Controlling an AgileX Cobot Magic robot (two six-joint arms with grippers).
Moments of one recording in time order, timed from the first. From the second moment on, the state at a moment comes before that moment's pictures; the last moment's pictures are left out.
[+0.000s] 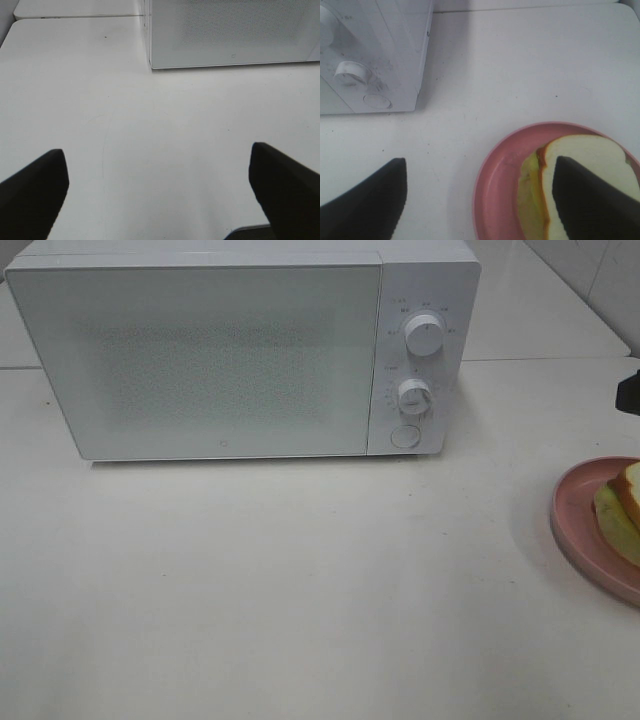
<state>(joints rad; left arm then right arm) -0.04 0.00 -0.50 -0.09 1.04 0.04 0.04 0.99 -0.56 -0.01 0.23 0.07</state>
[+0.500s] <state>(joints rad) -0.04 0.00 -0.50 -0.09 1.04 0.04 0.11 1.11 -0.46 0.06 -0.25 0.02</state>
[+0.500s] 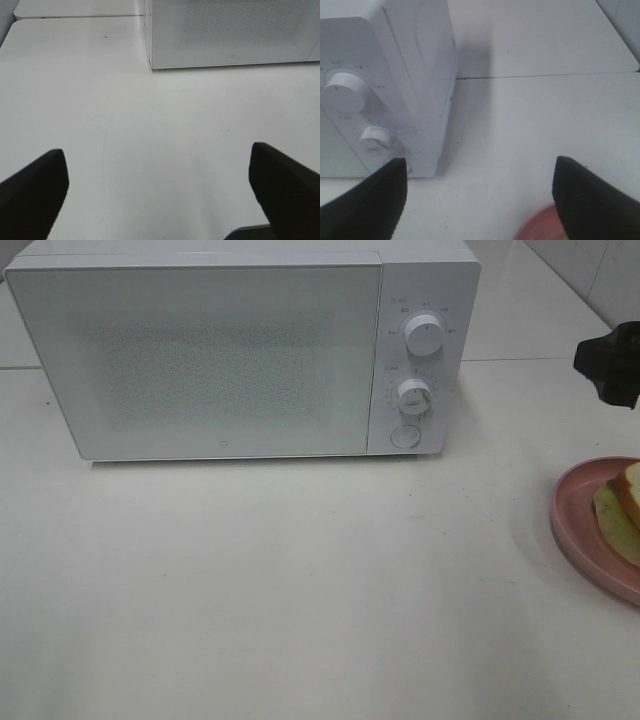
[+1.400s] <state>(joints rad) -0.04 0.00 -0.50 -0.09 1.04 0.04 0.63 1.35 -0.30 0.77 -0.95 -0.46</state>
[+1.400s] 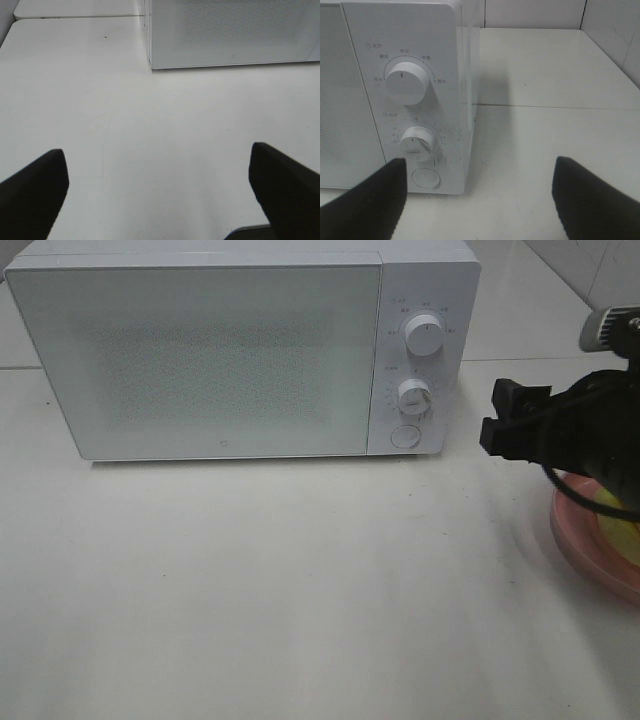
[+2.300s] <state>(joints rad) -0.04 0.00 -0.50 -0.09 1.04 0.04 0.77 1.78 -0.37 0.78 -1.20 -0.22</state>
